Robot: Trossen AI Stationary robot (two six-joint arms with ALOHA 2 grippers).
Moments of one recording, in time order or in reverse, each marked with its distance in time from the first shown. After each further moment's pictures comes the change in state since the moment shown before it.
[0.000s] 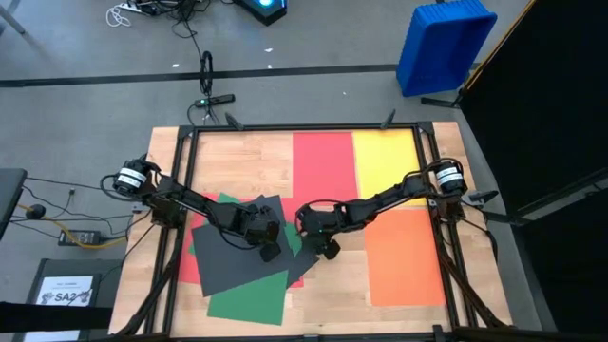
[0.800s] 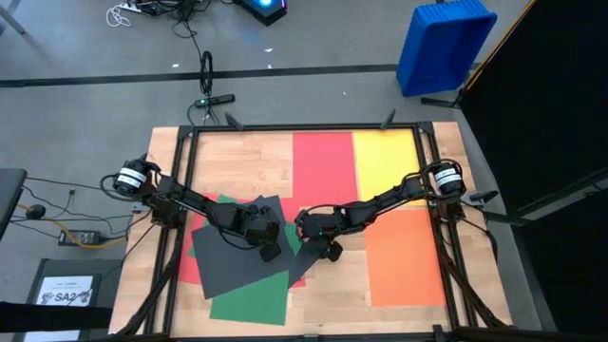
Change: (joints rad) left arm 0.000 0.000 0.000 0.002 0.001 -0.004; right arm 0.011 0.016 0.001 0.002 -0.047 -0.118
